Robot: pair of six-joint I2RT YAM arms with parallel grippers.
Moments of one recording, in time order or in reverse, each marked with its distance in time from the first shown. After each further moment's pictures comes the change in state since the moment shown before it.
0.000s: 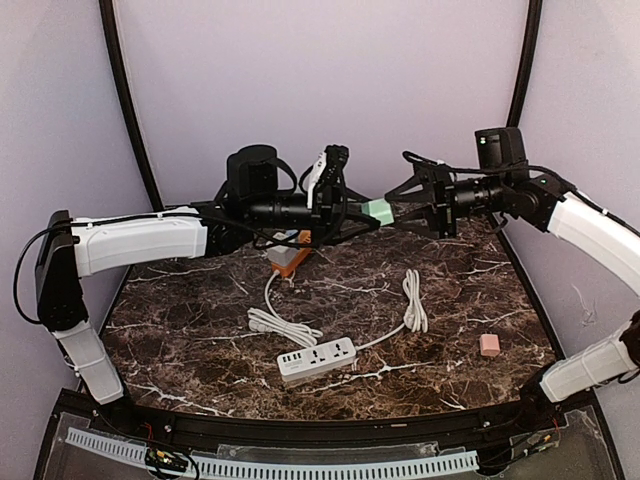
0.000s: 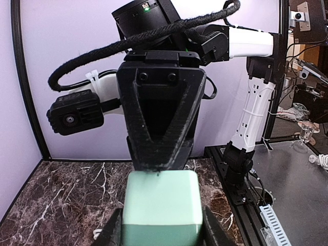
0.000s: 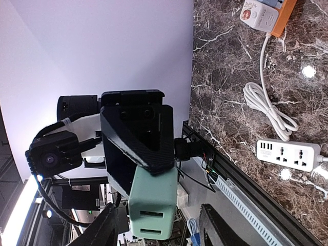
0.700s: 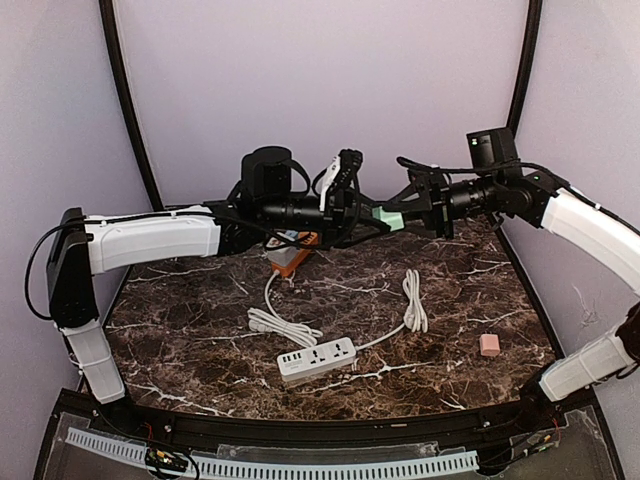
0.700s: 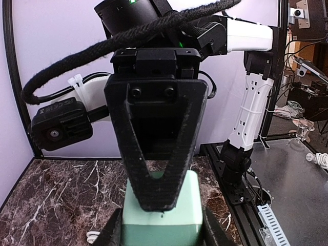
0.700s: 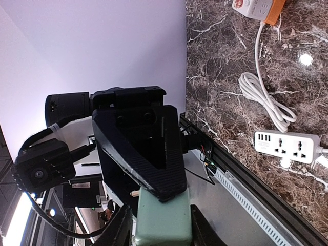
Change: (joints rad) left arm -0.019 0.064 0.065 -0.026 0.014 0.001; right arm 0.005 0.042 0.028 -0.053 -0.027 -0.018
